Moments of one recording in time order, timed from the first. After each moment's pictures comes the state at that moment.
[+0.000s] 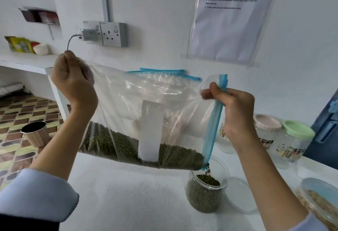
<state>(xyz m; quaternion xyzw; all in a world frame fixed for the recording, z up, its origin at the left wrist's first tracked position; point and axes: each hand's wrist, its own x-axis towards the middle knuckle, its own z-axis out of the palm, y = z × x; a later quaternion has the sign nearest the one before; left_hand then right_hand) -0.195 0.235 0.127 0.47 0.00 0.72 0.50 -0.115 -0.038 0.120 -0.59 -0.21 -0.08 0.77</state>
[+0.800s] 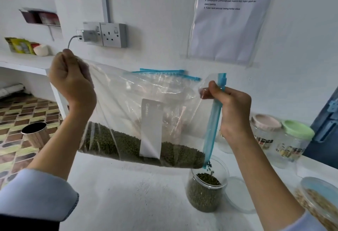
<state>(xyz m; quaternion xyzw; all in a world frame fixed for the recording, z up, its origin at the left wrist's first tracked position) -0.201 0.230 0.132 0.48 -0.01 0.72 0.50 -0.120 -0.034 0.124 -0.58 -0.19 -0.08 0.79</state>
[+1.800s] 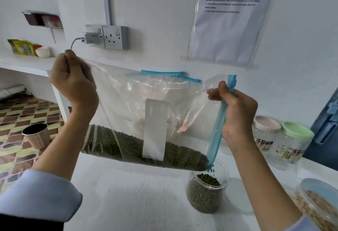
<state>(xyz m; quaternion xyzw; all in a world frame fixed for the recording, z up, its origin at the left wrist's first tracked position) -0.202 0.224 0.134 0.49 -0.03 0.74 0.46 -0.122 -0.036 0.122 -0.56 -0.16 -0.11 0.81</state>
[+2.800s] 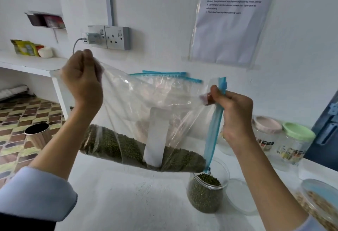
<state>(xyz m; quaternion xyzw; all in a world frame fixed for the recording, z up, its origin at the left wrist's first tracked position) -0.205 0.224 0.136 0.55 -0.05 0.71 0.43 -0.124 -0.041 0.121 -0.58 -0.20 -0.09 0.78</state>
